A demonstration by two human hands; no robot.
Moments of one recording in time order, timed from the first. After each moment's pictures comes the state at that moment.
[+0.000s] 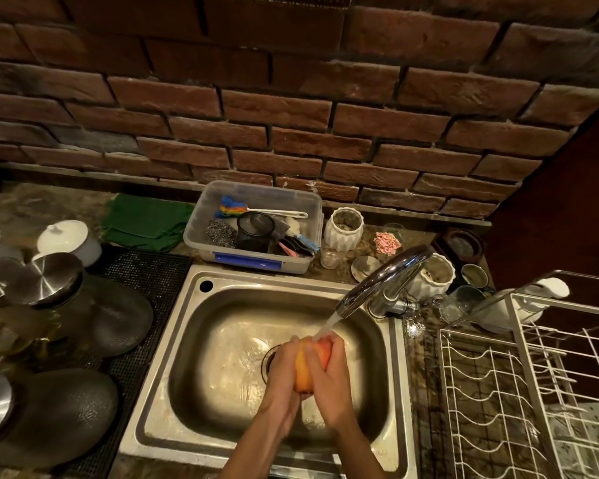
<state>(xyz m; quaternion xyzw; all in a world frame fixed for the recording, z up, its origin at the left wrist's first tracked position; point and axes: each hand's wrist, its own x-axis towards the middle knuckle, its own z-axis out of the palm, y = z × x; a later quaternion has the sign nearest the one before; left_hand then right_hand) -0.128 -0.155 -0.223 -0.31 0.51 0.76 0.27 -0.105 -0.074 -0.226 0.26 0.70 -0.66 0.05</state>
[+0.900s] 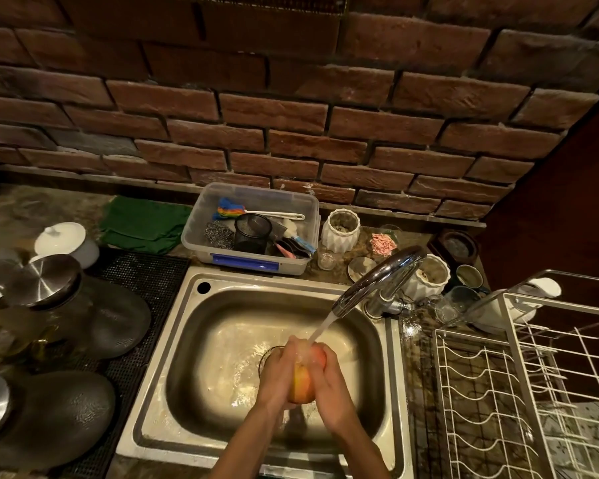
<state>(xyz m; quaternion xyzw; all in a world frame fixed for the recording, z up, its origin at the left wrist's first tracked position) -0.136 -0.162 -0.224 -0.29 0.65 0.63 0.30 -0.097 -0.064 -0.231 0.24 0.73 -0.62 0.16</state>
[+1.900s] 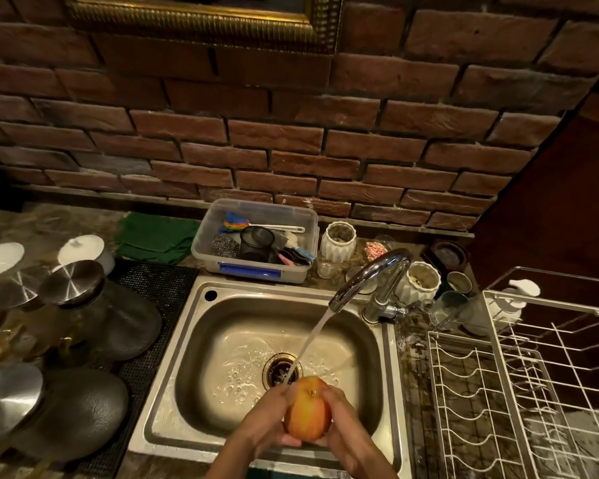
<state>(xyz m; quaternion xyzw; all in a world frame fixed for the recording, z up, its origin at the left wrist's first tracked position) -0.091 -0.196 -0.233 -0.23 0.59 0.62 0.46 -0.053 -0.060 -0.215 0.42 0.49 -0.73 0.24</state>
